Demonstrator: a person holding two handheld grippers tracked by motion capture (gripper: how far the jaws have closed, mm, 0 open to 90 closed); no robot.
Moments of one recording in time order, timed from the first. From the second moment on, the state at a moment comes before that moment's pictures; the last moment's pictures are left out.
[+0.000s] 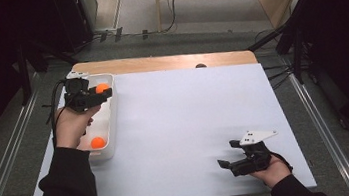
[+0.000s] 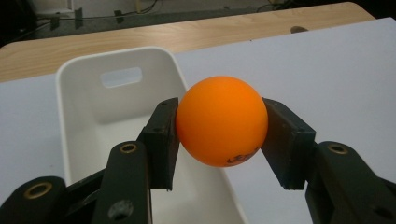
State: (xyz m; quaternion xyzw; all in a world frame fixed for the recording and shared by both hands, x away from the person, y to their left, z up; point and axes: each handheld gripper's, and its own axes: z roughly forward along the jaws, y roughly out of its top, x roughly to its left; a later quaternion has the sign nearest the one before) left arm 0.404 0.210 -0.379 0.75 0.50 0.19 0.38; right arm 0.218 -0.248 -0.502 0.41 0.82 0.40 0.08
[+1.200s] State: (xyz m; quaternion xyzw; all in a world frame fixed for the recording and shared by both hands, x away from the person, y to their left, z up) left arm 0.413 0.213 -0.404 0.71 0.56 0.24 0.35; right arm 0.213 -0.245 -0.500 0.40 0.82 0.40 0.08
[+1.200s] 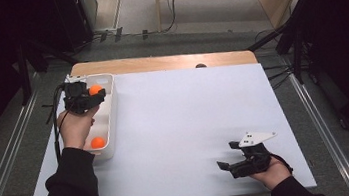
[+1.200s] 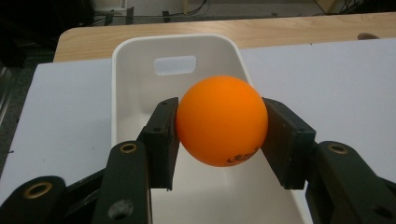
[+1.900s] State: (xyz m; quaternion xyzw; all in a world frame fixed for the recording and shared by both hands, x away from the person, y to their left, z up) left arm 0.417 0.211 -0.417 0.72 0.56 0.23 0.33; right arm 0.213 -0.245 -0.499 0.41 0.82 0.40 0.08
